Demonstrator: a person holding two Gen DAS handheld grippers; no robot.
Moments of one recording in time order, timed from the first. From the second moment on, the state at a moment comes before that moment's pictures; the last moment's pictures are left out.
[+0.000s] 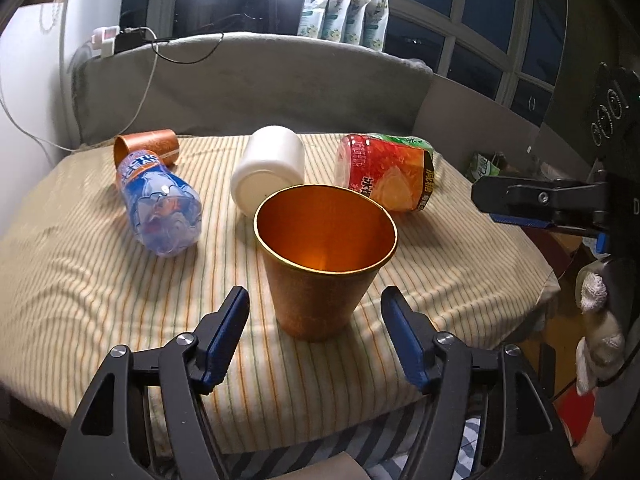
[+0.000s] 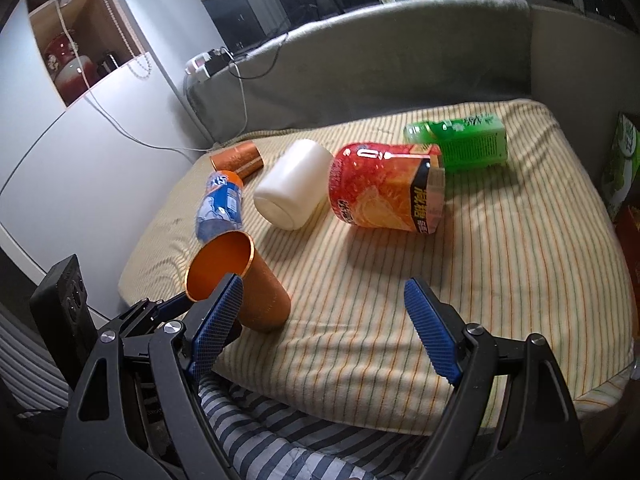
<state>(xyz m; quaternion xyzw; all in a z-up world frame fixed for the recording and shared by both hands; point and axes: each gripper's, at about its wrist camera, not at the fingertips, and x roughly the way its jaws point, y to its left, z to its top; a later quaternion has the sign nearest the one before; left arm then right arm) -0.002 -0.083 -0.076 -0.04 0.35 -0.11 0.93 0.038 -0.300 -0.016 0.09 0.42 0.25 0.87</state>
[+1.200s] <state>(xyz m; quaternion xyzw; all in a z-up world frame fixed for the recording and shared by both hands) -0.074 -0.039 -0.003 -0.03 0.17 0.00 0.98 -0.054 -0.273 0.022 0.00 0.22 0.18 0.96</state>
